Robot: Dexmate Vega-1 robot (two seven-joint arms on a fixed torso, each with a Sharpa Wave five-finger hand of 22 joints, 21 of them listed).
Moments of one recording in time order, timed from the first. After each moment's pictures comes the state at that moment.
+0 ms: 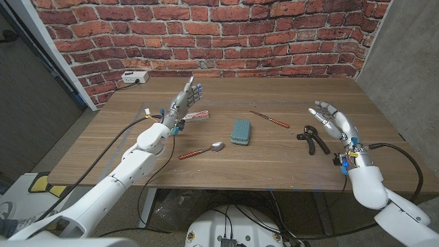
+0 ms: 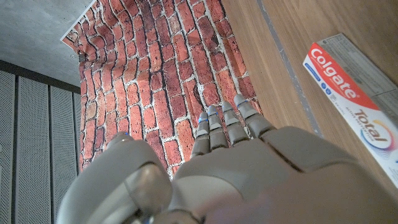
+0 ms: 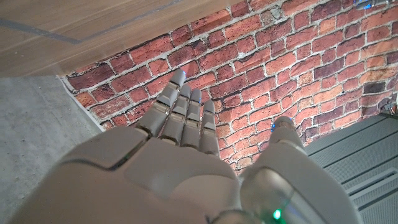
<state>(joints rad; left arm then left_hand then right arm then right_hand) 0.92 0.57 0.39 -1.56 -0.60 -0.25 0.01 0.43 0.03 -0.07 0.09 0.28 0.21 0.10 0.23 0.18 0.27 0.05 0.24 0.19 0.23 0.04 0.21 0.18 0.22 0.05 0.25 0.18 -1.59 -0.69 0.03 -1.95 -0.31 0.20 -0.55 0.31 0.02 0.29 -0.15 0.18 0.35 0.05 0.21 0.19 0.42 0.07 0.25 0.18 0.41 -0.01 0.22 0.18 0.48 -0.04 0.35 0.18</state>
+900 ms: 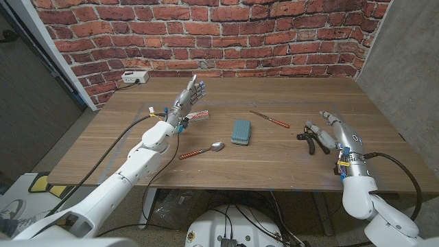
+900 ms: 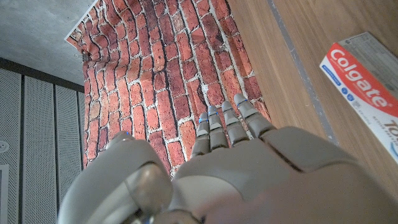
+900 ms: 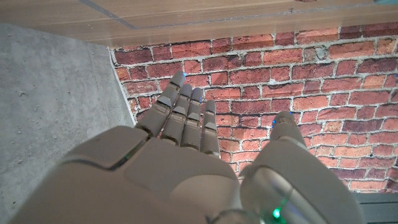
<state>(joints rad) 0.88 0.53 0.42 -1.52 -0.57 -0.27 0.02 0.44 0.04 -0.07 0.09 0.28 0.22 0.10 0.22 0.18 0.28 0.05 0.24 0.19 0.24 0.05 0.21 0.18 0.23 0.05 0.24 0.18 -1.62 -0.68 -0.07 -2.05 -0.55 -0.22 -0.64 0.36 0.01 0.30 -0.16 0.18 0.36 0.03 0.21 0.19 0.44 0.06 0.25 0.19 0.42 -0.01 0.20 0.18 0.47 -0.04 0.33 0.18</state>
